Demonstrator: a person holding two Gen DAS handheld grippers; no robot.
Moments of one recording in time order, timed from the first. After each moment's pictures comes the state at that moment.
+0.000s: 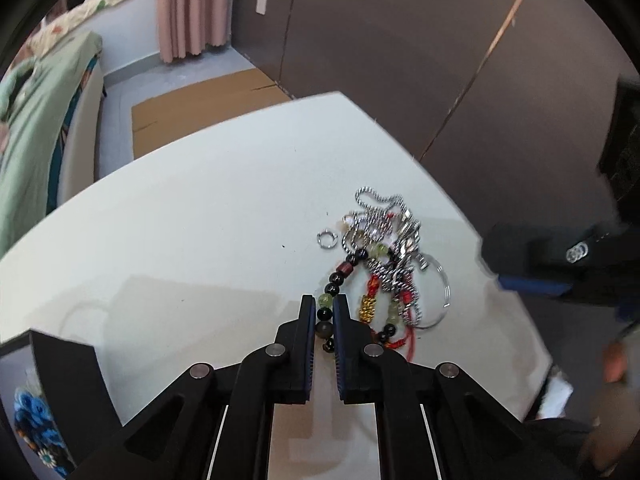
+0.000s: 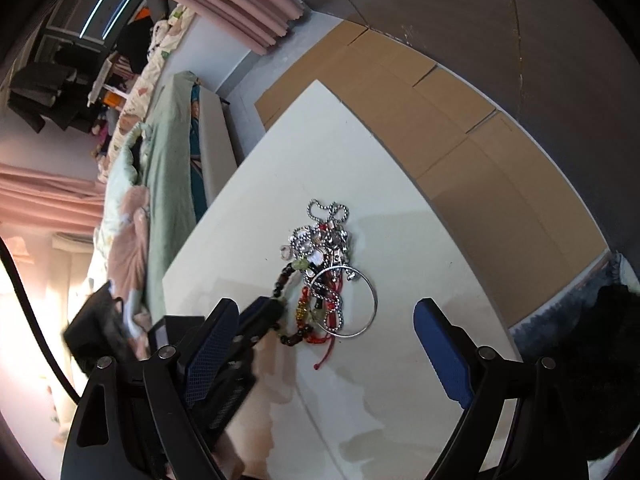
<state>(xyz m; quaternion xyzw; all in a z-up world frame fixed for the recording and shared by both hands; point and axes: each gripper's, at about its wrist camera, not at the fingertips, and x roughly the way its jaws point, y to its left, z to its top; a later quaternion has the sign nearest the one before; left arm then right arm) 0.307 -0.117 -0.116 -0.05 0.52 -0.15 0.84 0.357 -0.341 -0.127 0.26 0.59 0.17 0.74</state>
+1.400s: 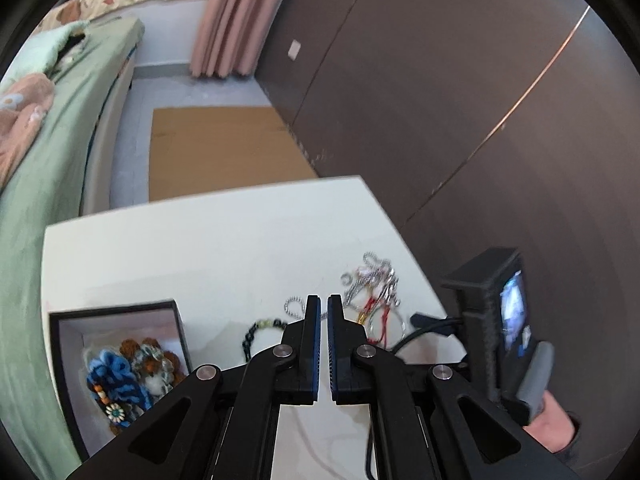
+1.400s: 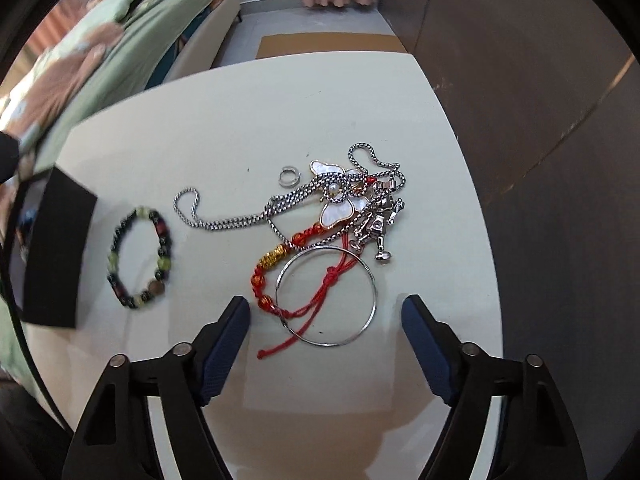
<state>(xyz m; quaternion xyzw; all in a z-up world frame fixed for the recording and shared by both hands) 0.276 -0.042 -0.058 -0.16 0.47 -0.14 0.86 0.320 -0.255 -0.129 -0.11 0.58 0.16 0.79</state>
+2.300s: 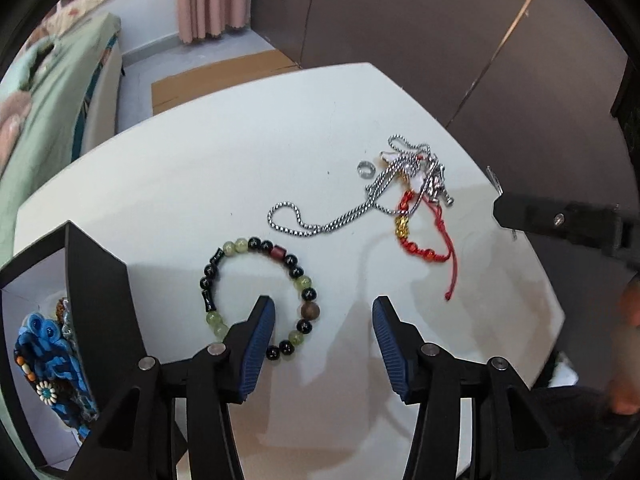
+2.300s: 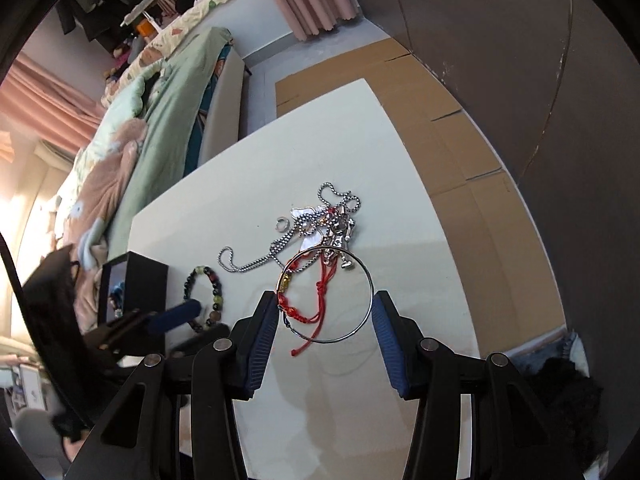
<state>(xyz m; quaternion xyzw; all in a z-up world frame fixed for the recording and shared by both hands) 0.270 -0.100 -0.133 -0.02 0.54 -0.11 0.83 0.339 -0.332 -0.098 0.11 0.57 0.21 0.79</state>
